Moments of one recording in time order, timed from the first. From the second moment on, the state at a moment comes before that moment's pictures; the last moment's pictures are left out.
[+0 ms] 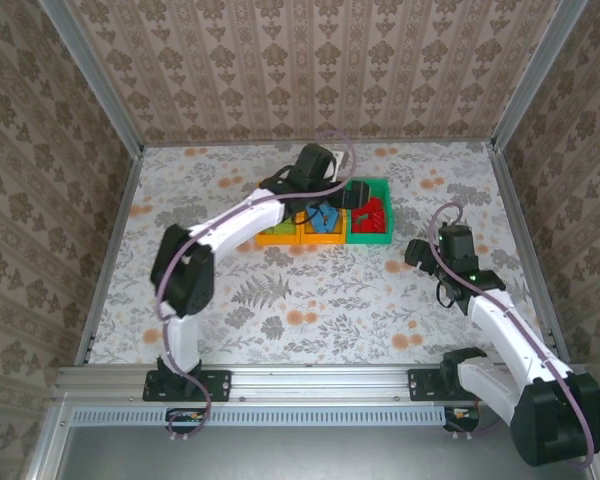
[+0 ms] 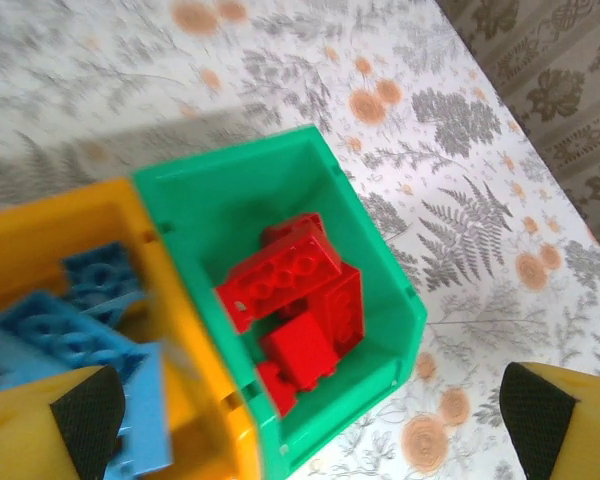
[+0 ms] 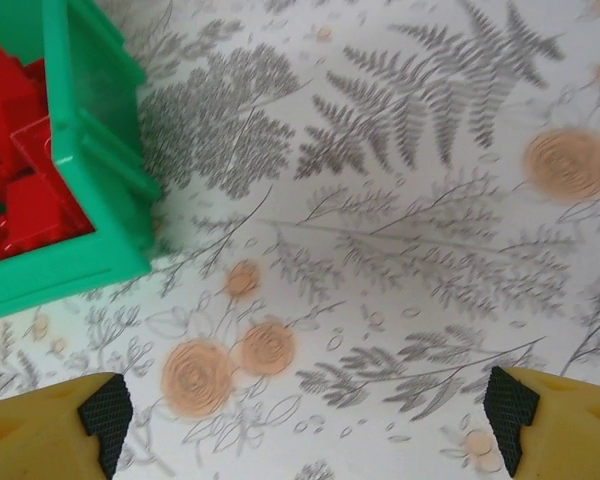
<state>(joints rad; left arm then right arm) -0.76 1.89 1.59 -0.32 0.13 -0.38 0.11 0.93 0.53 -0.37 0.18 0.42</state>
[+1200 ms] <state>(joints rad) -0.04 1.34 0.44 0.31 -0.27 0.01 0.06 1.53 0.37 0.78 0.25 0.05</state>
